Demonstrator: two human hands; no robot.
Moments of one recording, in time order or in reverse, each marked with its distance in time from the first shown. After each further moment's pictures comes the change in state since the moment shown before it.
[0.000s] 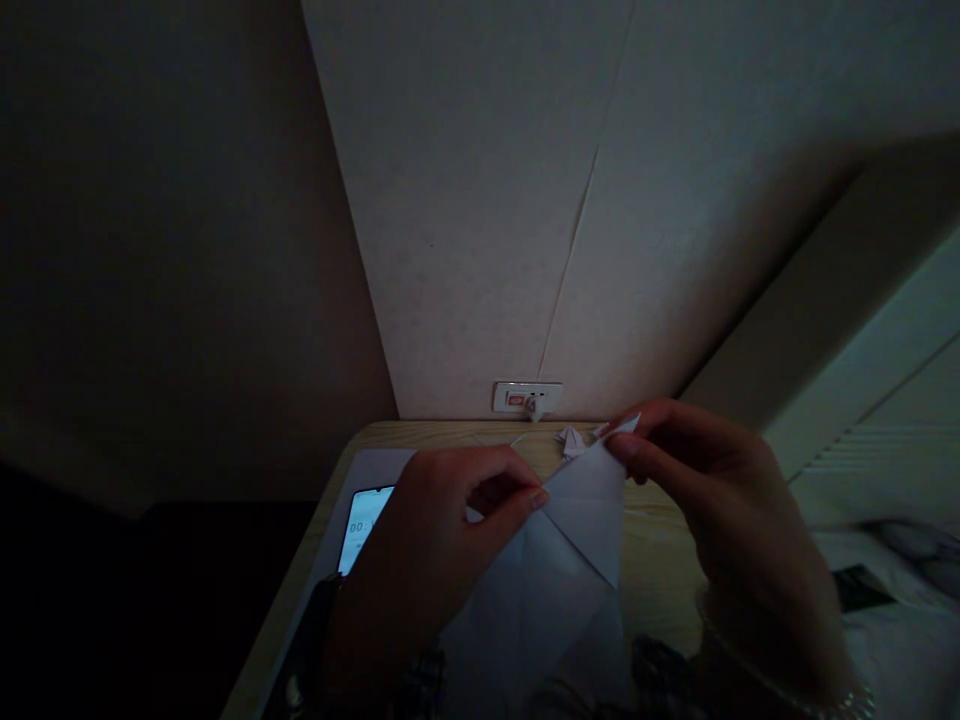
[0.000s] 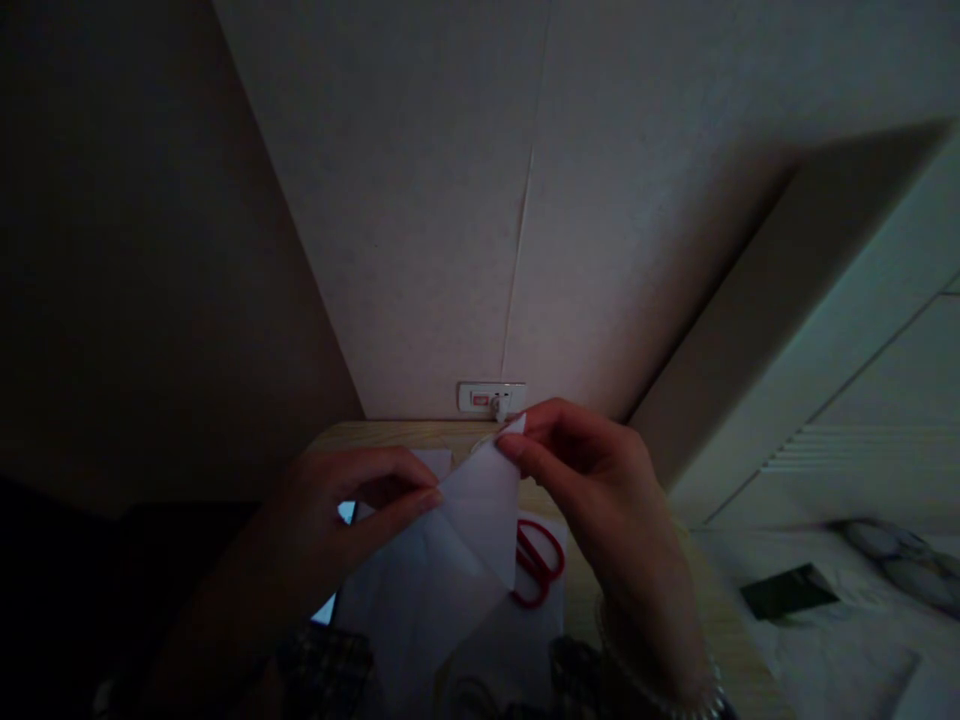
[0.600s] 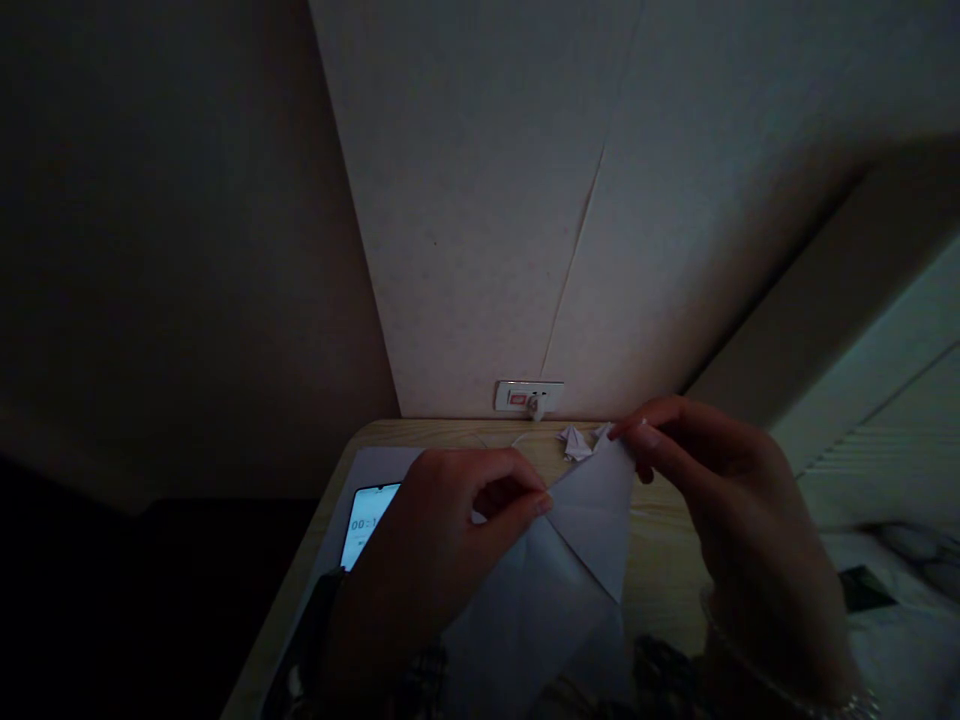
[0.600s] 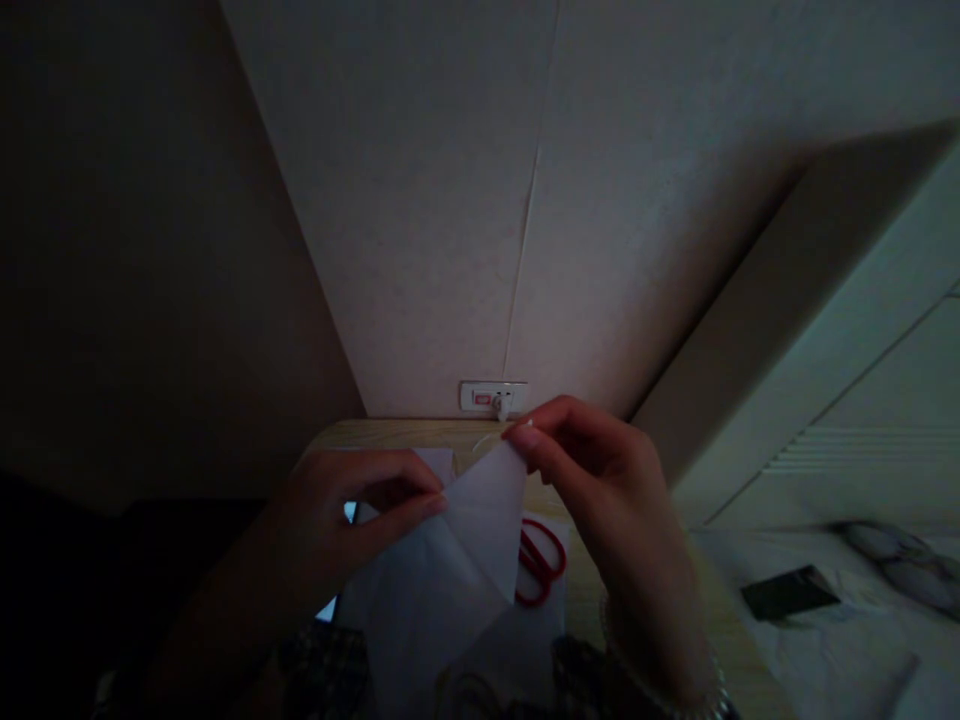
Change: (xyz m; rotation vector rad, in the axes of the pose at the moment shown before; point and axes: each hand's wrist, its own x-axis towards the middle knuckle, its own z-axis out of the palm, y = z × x) left_hand 0.000 0.001 -0.001 -0.007 -0.035 -0.013; right_hand -0.002 0.000 -0.001 -0.061 0.025 -0.047
